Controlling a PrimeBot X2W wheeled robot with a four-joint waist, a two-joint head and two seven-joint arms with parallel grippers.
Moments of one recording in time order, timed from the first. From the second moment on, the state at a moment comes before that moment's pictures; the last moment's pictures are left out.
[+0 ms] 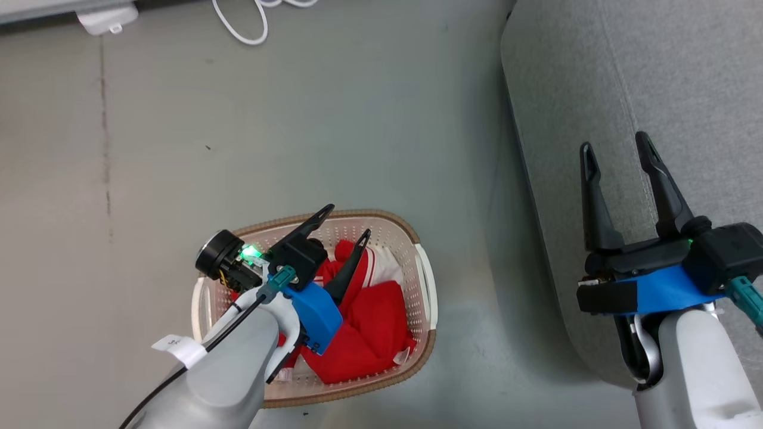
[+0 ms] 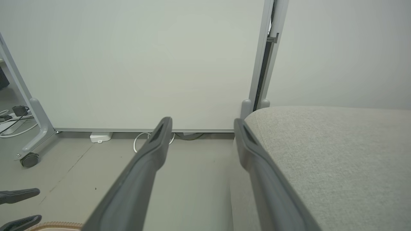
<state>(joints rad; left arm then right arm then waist) -0.61 0.18 -0.73 0.73 -0.27 -0.13 -0.26 -0.32 -0.05 -0.01 0.11 0.04 0.13 -0.26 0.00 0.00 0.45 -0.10</state>
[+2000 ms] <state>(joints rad) -0.98 0.19 -1.28 1.15 -0.57 -0.13 -0.17 -0.49 -0.05 0.03 -0.11 -0.01 0.13 -0.26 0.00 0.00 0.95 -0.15</state>
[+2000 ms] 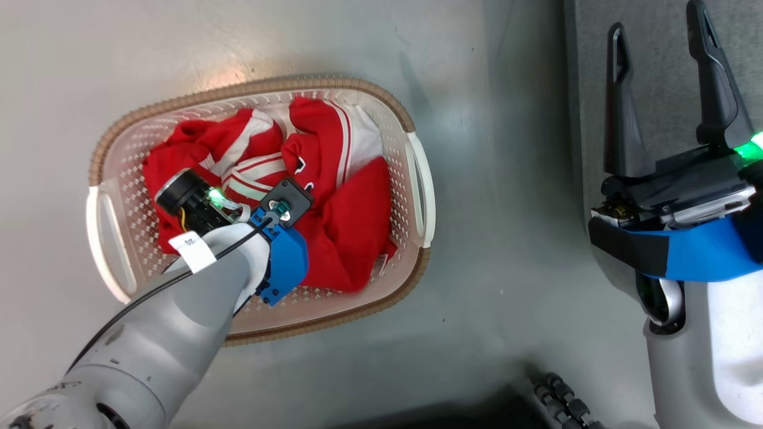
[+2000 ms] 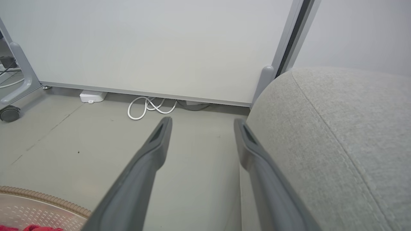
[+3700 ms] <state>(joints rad) -0.72 0.18 -0.79 0.62 -0.51 -0.13 -0.26 -0.13 -0.05 0.02 0.10 0.04 0.13 -0.26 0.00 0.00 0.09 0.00</state>
